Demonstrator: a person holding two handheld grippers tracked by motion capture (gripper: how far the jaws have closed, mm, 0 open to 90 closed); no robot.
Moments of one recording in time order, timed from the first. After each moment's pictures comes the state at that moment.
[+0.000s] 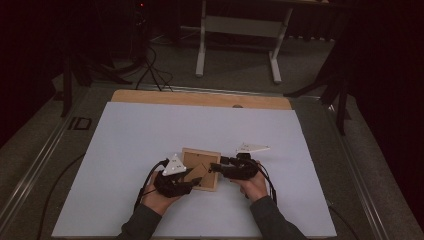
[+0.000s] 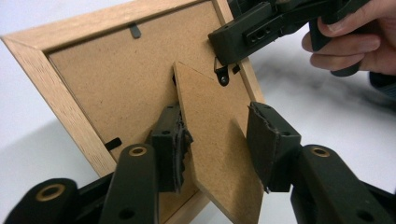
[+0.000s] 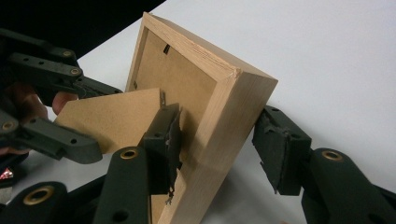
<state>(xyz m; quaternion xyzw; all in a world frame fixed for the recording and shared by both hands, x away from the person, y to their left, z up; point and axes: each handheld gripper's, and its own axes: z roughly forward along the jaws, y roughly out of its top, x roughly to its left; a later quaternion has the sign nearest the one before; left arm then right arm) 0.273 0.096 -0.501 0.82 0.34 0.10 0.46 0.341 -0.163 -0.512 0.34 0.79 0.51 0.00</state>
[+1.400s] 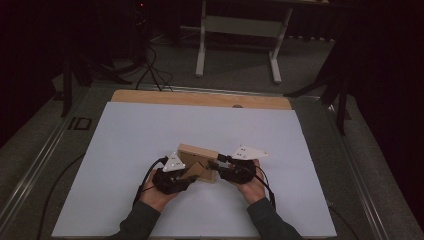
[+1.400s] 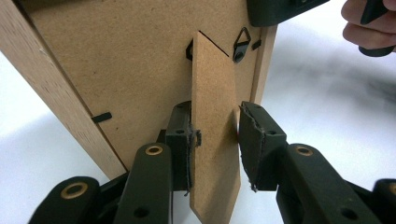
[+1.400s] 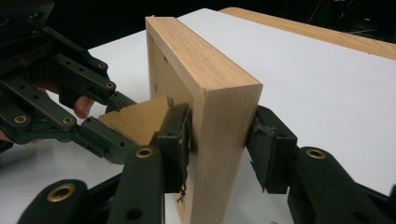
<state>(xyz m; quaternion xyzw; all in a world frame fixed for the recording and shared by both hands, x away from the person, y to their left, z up) 0.281 0.100 -0.505 0.83 0.34 0.11 0.43 0.320 -0.150 -0.492 0.28 0.79 0.53 0.11</state>
